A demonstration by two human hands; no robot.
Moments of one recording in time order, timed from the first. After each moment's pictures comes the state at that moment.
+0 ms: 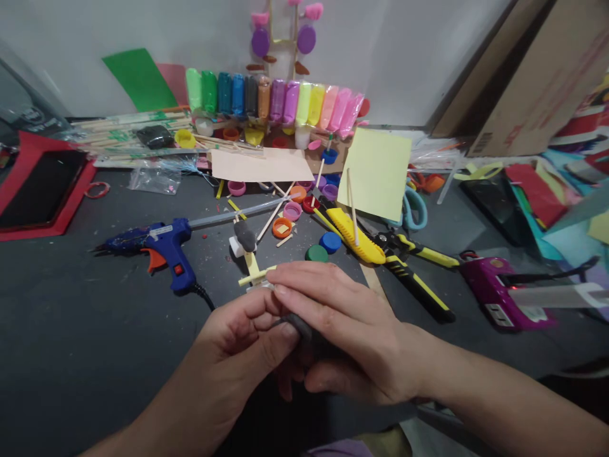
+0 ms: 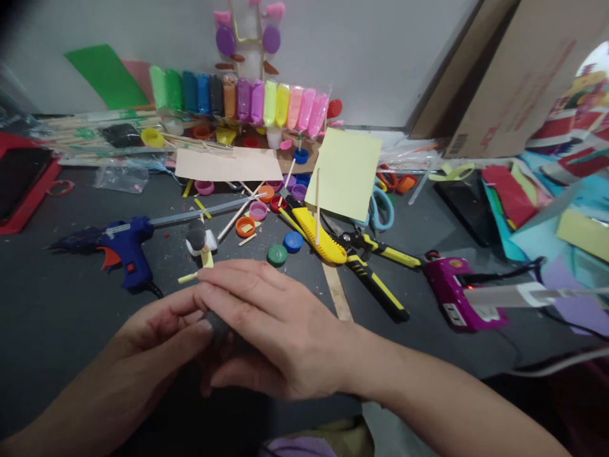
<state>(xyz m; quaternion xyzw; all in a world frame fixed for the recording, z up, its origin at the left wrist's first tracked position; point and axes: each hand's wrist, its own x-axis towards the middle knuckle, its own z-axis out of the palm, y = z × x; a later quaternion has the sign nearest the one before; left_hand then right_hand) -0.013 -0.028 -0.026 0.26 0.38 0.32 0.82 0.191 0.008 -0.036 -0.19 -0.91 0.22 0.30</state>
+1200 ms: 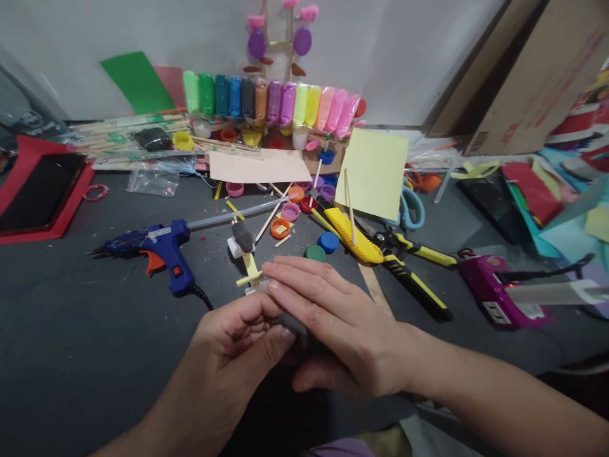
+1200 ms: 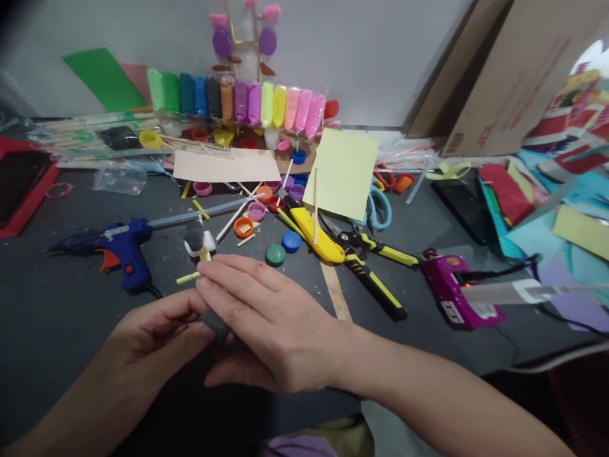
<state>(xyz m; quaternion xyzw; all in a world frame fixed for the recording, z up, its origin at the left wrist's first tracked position) -0.014 -0.028 -0.025 0.38 0.46 0.33 0.73 0.187 0.009 -0.042 -0.19 -0.93 0.15 0.28</state>
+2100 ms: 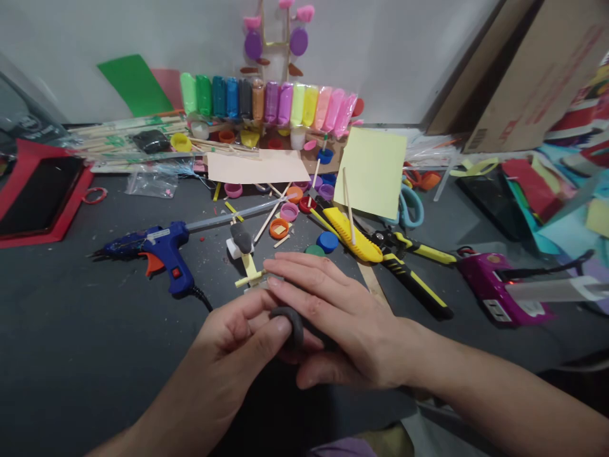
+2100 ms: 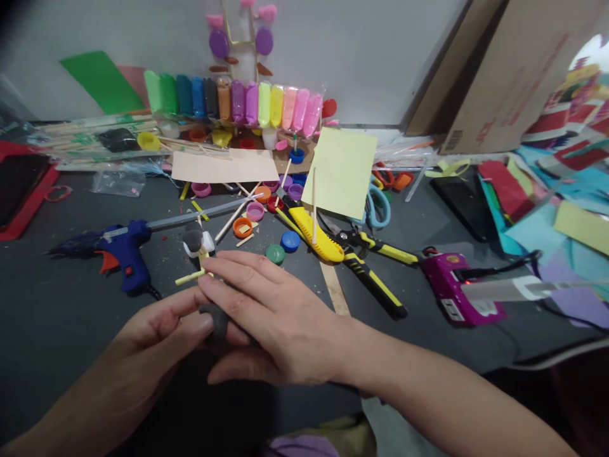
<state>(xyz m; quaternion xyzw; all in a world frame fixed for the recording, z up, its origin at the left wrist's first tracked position) -0.012 -0.026 -0.025 0.29 0.41 0.30 0.81 0.190 0.012 -0.045 -0.20 -0.92 0.17 0.29</state>
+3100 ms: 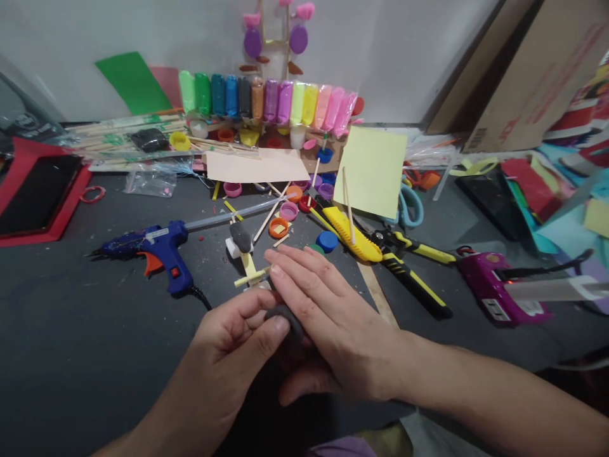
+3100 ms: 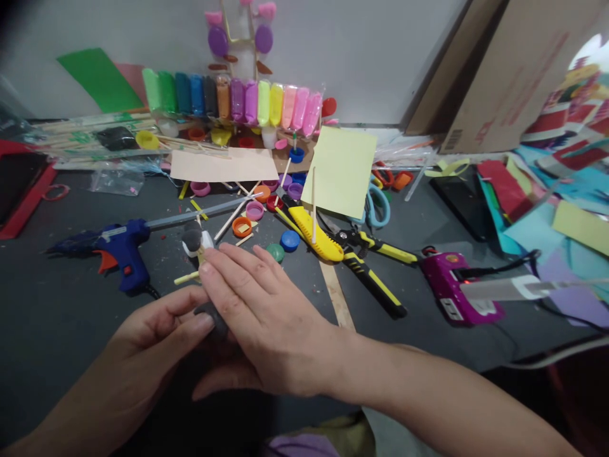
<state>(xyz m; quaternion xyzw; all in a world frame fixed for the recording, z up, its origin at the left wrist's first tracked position) -0.011 -0.030 -0.037 0.27 0.42 0.35 0.79 0.182 0.000 -0.044 -0.27 -0.94 0.10 0.19</state>
